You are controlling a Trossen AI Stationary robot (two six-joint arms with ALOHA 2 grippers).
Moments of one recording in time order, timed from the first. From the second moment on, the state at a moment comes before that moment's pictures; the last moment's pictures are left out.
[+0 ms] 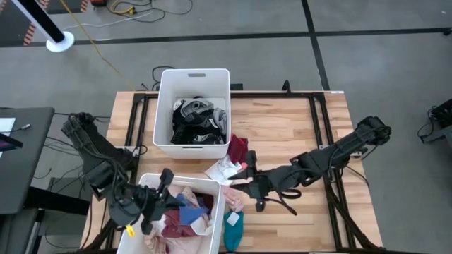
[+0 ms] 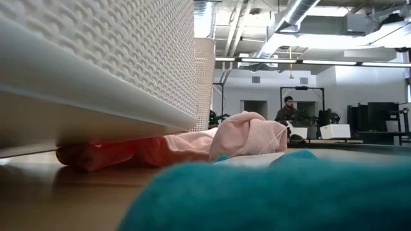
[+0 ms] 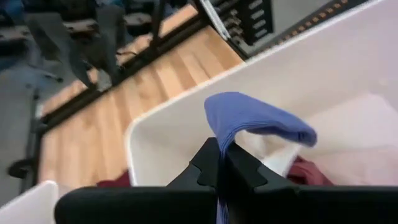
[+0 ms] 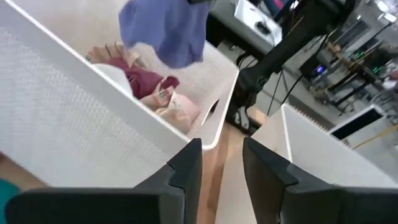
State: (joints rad) left arm -0.84 1.36 1.51 -0.80 -0.58 0.03; right arm 0.48 1.51 1.33 -0.17 0.45 -0.40
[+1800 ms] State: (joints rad) left arm -0.79 1.59 1.34 -0.95 -0.31 -0.36; right arm 0.56 1.51 0.87 0.04 0.25 0.21
